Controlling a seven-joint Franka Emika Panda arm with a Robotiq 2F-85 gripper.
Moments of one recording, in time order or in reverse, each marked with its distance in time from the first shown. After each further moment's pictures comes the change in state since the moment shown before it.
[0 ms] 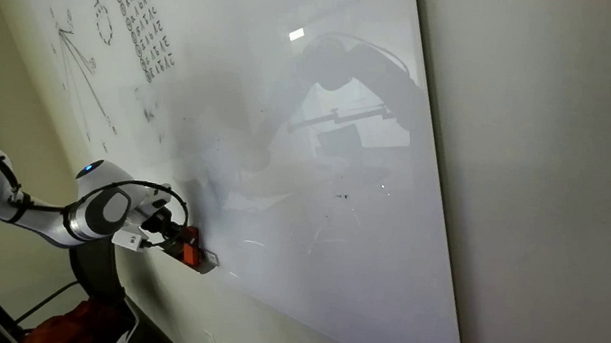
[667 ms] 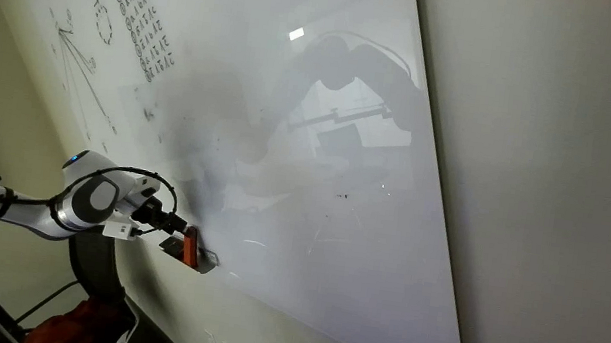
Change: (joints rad) arm 0.146 -0.009 -0.145 0.007 0.007 -0.071 -0.004
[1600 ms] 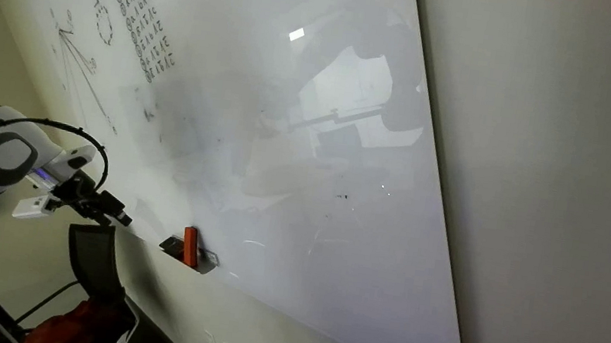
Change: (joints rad) arm 0.852 0.281 -0.719 -0.329 -0.119 -0.293 -0.037
